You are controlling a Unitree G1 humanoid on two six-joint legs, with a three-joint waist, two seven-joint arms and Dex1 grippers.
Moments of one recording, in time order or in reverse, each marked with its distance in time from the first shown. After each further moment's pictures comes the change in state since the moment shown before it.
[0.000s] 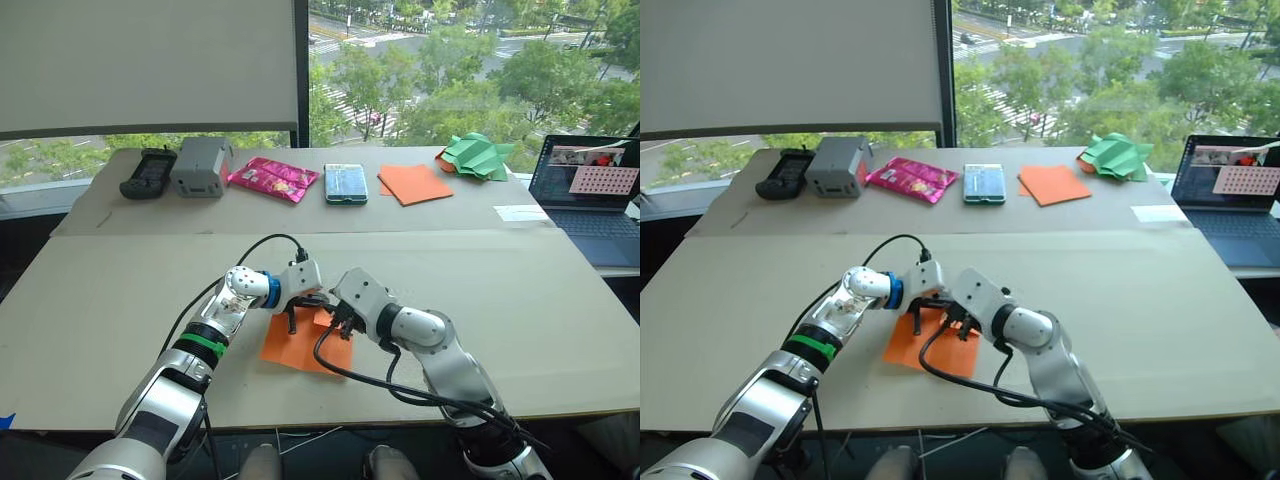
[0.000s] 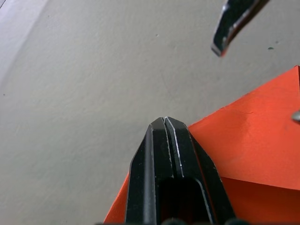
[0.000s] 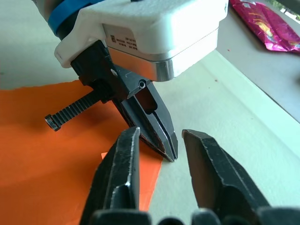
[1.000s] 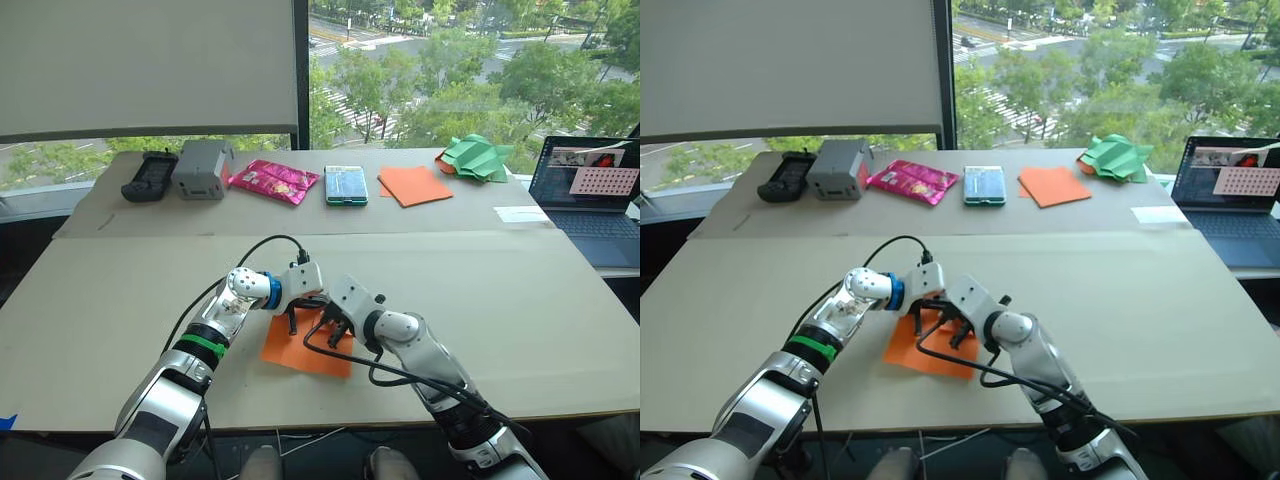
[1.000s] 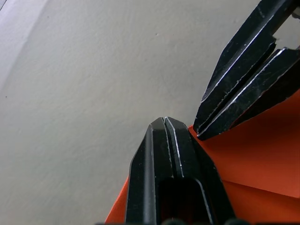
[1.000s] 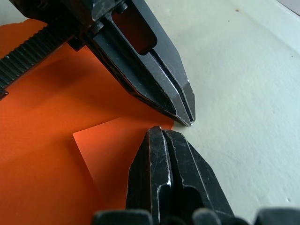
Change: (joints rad) left arm 0.005 0.001 -0.004 -0.017 0.012 -0.001 0.012; right arm -0.063 0.039 0.068 0.202 0.030 0.104 -0.098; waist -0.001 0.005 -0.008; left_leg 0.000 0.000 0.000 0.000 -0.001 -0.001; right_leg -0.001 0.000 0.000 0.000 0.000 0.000
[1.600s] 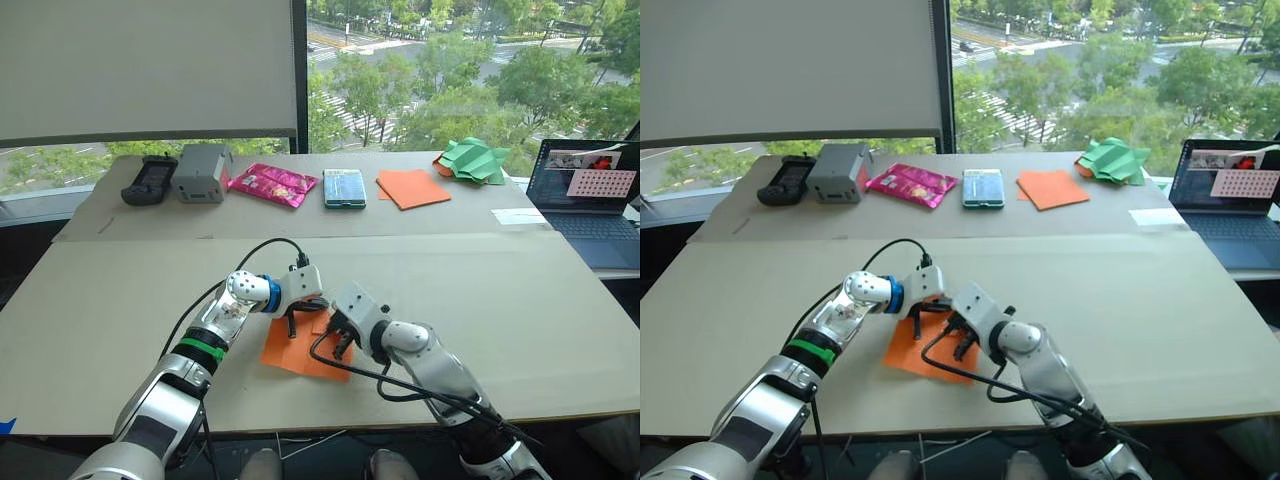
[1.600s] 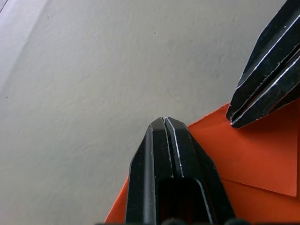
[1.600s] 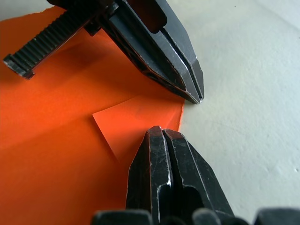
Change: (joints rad) left arm 0.024 0.005 -0.001 -0.023 0.009 0.003 0.000; right arm 0.096 -0.066 0.014 -0.117 0.049 0.037 0.000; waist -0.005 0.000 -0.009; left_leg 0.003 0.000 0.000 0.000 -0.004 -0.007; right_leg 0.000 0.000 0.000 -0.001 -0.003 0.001
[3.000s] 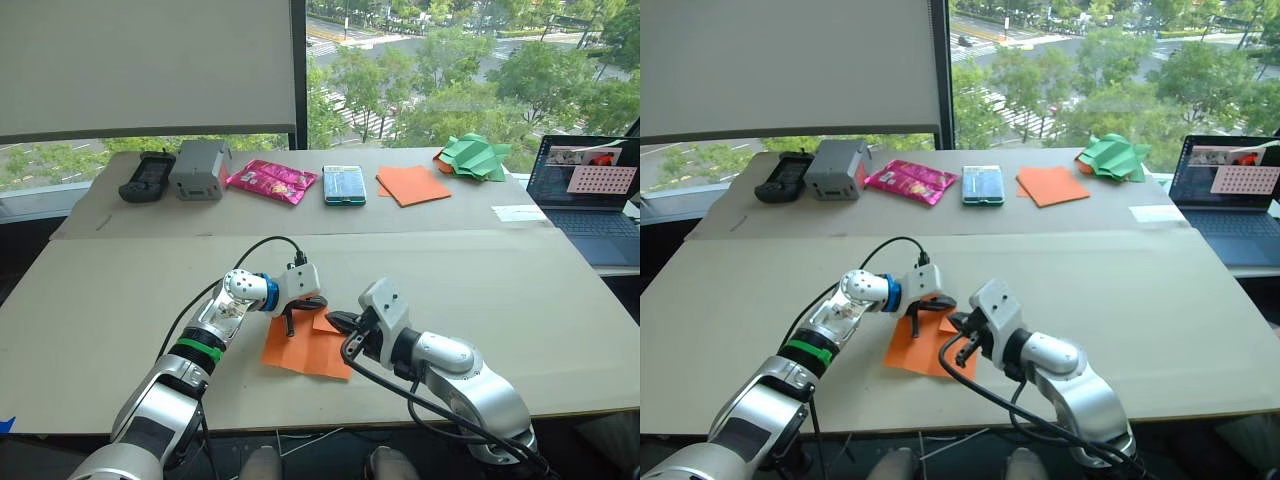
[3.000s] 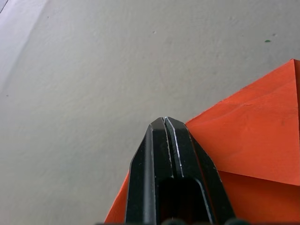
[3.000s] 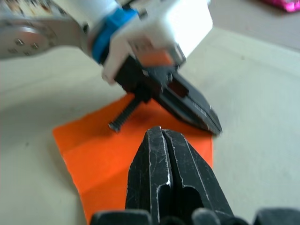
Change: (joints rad) left arm 0.005 0.008 0.007 -0.020 0.001 -0.004 -0.001; right arm 0.097 0.006 -0.172 -0.301 0.293 -0.027 0.002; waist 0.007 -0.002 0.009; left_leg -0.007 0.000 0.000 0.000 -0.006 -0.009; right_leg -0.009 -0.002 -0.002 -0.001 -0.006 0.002
